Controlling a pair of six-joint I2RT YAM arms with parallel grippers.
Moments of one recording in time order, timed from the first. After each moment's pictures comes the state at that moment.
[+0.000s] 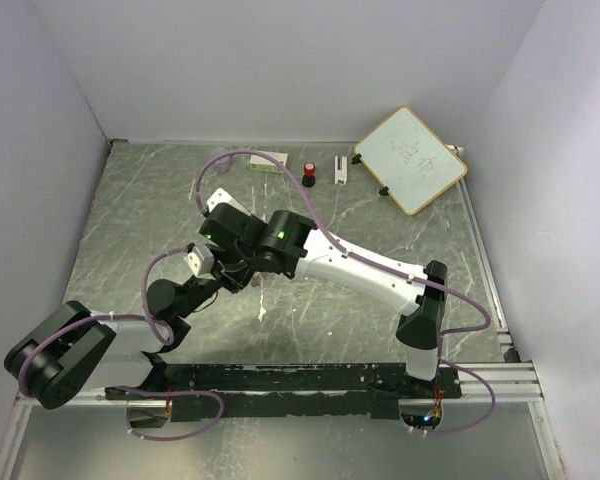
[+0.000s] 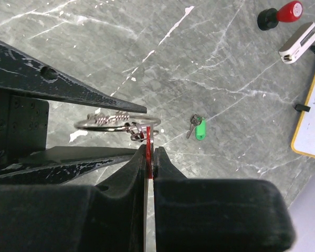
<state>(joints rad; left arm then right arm) -0.64 1.24 0.10 1.51 0.28 -0.21 1.21 1.86 1.98 -1.12 0.56 0.12</state>
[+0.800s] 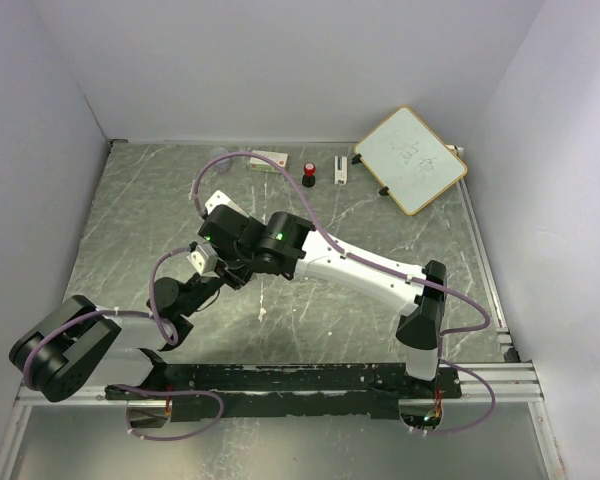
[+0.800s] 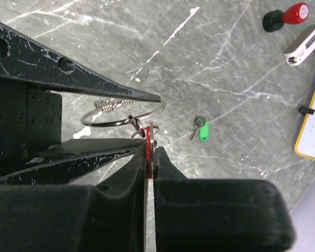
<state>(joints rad) -0.66 1.29 0.12 1.52 0.21 -0.16 1.21 1.86 1.97 -1.10 0.55 0.11</state>
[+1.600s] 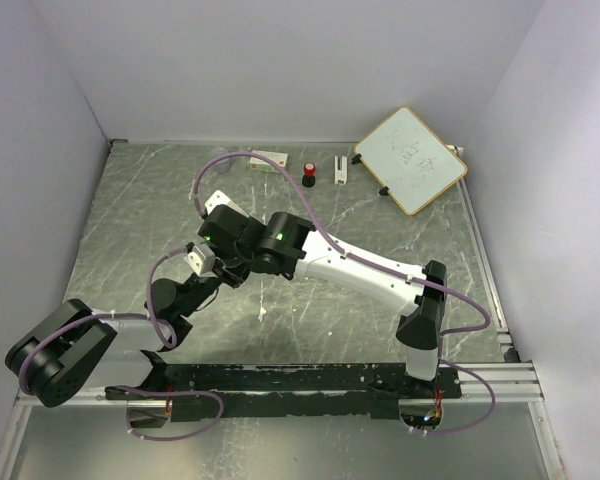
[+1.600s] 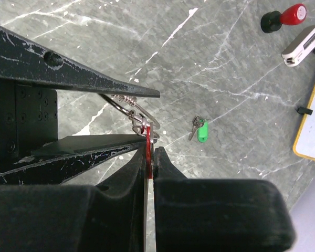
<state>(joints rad) -0.66 1.26 0.12 1.52 0.18 -0.13 1.21 1.86 1.97 -1.10 0.55 0.11</state>
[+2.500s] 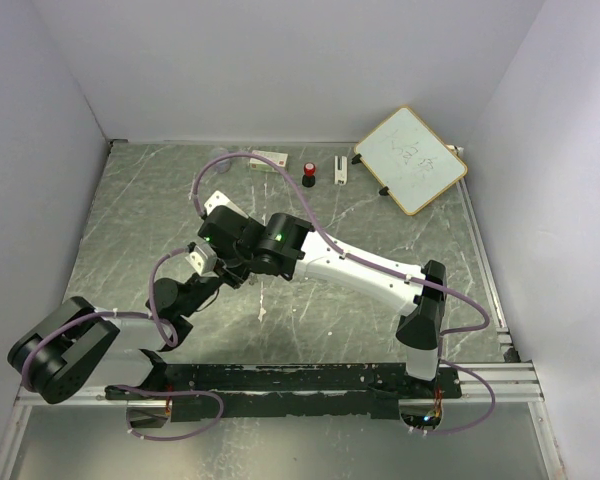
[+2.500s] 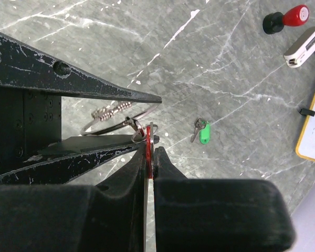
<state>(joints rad) -0.66 1.28 0.12 1.52 0.18 -0.14 1.21 1.86 1.96 -1.08 0.55 0.11</state>
